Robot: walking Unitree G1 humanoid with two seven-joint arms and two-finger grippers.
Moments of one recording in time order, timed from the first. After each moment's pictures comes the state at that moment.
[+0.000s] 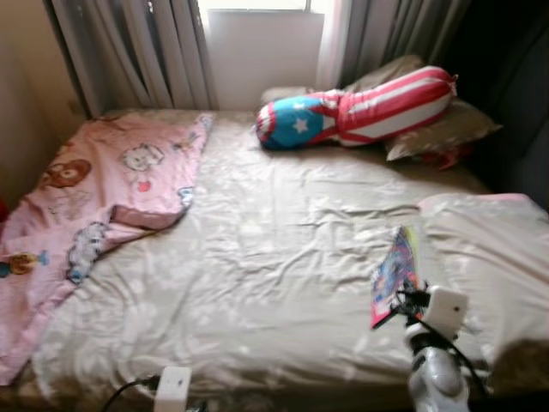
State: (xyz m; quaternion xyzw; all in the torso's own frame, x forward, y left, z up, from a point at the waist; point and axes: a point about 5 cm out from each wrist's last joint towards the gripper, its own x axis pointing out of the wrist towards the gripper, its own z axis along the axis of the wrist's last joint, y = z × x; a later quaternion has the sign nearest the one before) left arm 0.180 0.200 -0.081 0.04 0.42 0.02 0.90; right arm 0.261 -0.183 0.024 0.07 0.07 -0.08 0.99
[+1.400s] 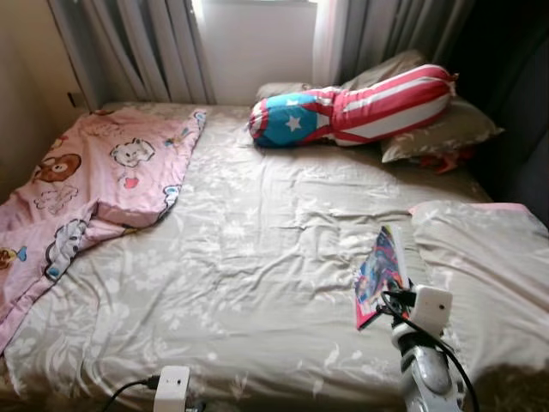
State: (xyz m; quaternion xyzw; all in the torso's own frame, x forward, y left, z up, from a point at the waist) left arm 0.187 0.198 -0.078 0.03 0.42 0.02 0.91; right arm 0.260 -0.176 0.022 0.06 0.08 -0.05 0.99
